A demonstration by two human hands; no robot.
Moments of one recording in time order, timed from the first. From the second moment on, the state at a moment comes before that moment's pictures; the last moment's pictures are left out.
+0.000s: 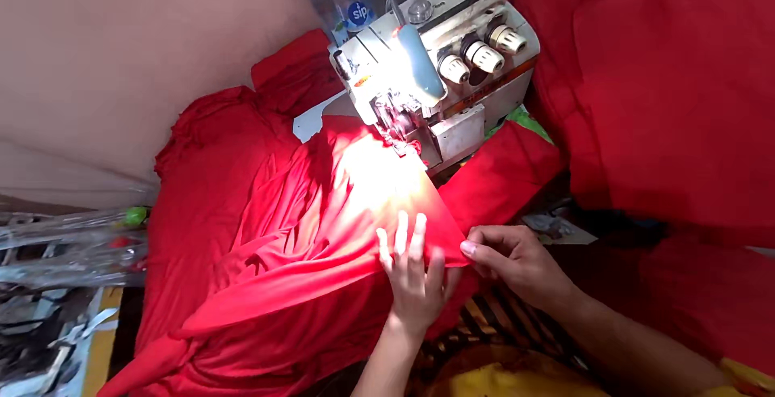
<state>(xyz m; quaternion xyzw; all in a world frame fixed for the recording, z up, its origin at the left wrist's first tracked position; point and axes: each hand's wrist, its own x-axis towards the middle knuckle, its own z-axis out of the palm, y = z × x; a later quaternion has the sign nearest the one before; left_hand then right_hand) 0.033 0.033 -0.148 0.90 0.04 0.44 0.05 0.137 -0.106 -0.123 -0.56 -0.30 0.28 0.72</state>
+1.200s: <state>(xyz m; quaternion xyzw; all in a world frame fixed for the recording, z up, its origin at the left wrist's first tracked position) 0.030 0.013 -0.057 0.98 0.18 0.01 0.03 0.190 -0.042 -0.123 -0.73 -0.38 0.15 0.55</state>
